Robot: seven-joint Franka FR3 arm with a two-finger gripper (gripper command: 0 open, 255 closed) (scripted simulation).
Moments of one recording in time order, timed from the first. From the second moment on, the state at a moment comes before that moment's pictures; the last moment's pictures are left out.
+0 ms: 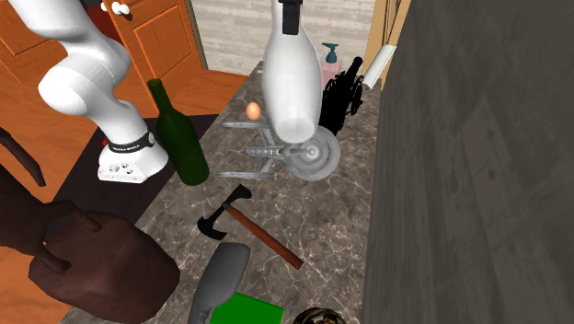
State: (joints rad) arm -0.16 0.03 -0.28 -1.37 -0.01 1.37 -0.23
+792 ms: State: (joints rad) arm -0.18 0.14 -0.29 -1.06 0.03 1.16 -0.25
